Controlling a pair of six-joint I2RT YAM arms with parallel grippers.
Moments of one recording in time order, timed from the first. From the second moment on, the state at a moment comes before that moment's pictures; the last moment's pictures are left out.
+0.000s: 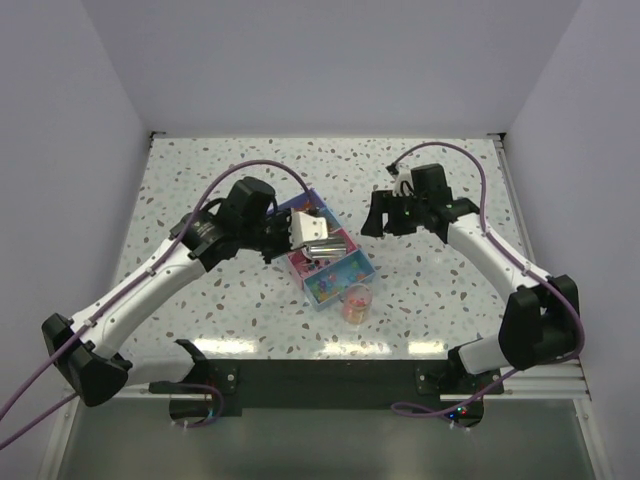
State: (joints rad) left arm -0.74 1.24 1.28 -0.81 0.33 0.67; right arm 0.33 1.44 1.10 -0.49 -0.34 0.24
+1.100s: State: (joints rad) left arm -0.47 1.11 0.85 -0.20 0.54 0.35; right arm 0.33 1.66 1.10 0.00 -0.88 0.64
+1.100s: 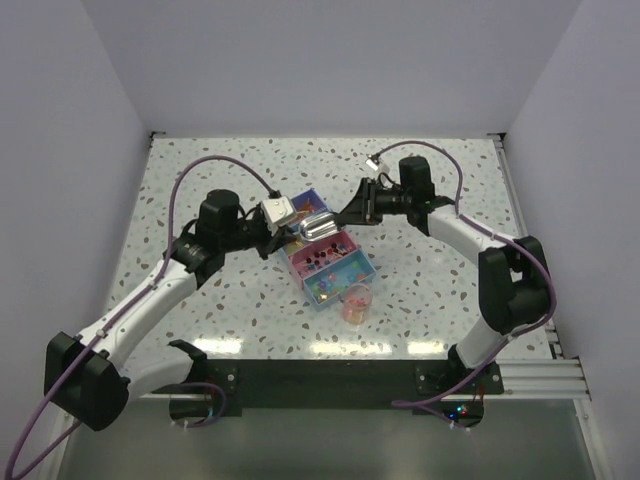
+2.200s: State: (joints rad) left arm -0.38 1.08 0.59 0.22 0.66 0.23; right arm 0.33 1.71 1.07 0.26 -0.97 0.85
